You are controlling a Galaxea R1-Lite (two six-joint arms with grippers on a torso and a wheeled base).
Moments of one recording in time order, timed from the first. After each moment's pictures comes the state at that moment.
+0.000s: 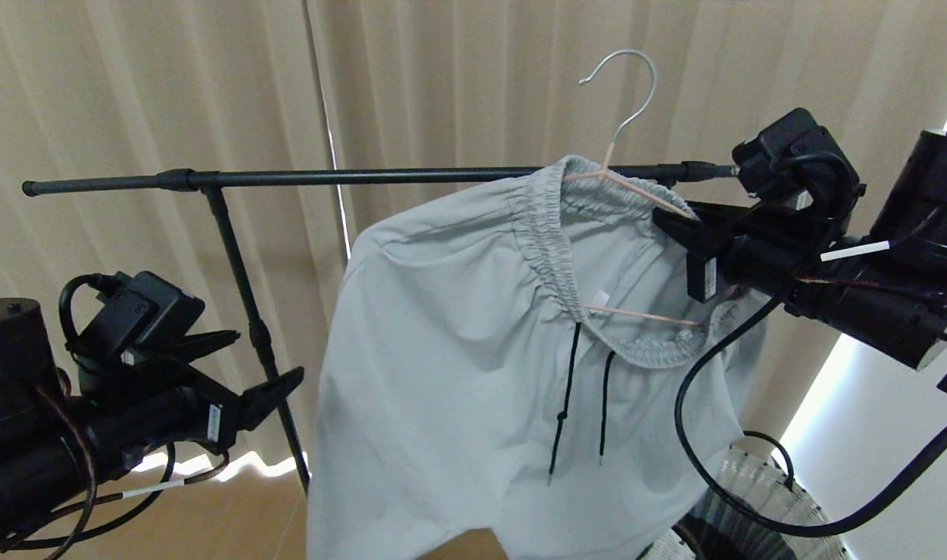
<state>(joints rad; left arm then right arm) -0.22 1.38 -0.42 -0.69 -0.15 0.30 0.43 1.58 -0.88 -0.69 -0.04 -0.36</state>
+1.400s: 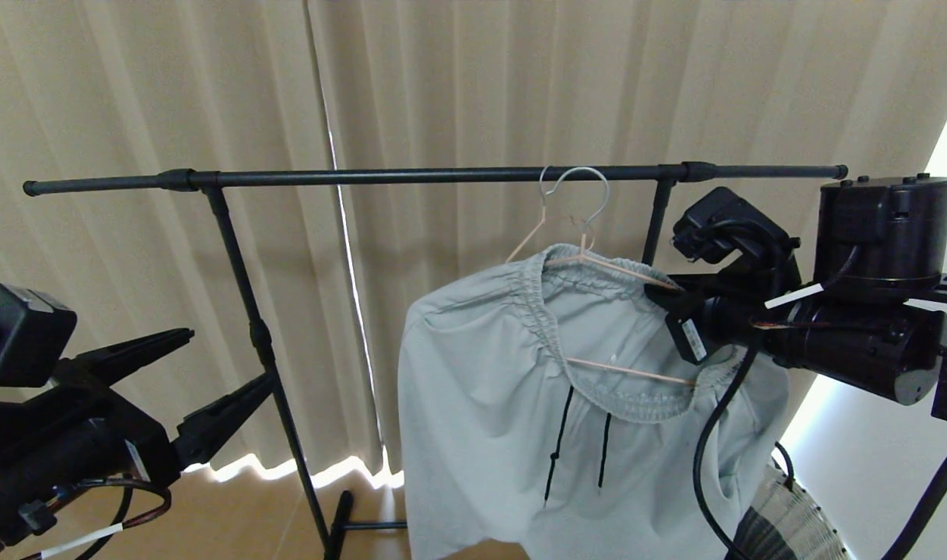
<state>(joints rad) -0.21 1.19 -0.28 -0.81 -0.21 0.17 0.48 1.59 -0.90 -0.36 -0.19 -0.34</state>
